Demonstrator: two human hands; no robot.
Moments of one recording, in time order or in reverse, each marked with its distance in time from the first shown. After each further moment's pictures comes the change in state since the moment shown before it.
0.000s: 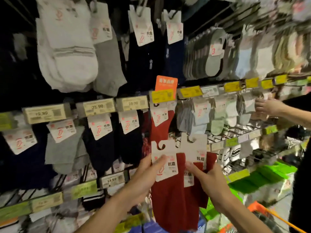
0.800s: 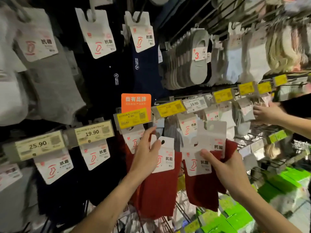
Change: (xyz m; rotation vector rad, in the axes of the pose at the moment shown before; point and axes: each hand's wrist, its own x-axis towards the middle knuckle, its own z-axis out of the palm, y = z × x) left_hand 0.161 0.047 0.054 0.528 0.173 0.413; right_hand 0.136 -0.005 -0.088 -0.144 0.169 -0.241
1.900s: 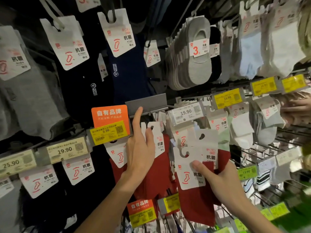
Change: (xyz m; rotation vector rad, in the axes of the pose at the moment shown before) left_hand 0.066 0.009 0.048 0.461 0.512 0.271; right_hand 0.055 0.039 -0.016 0.205 -0.205 0.102
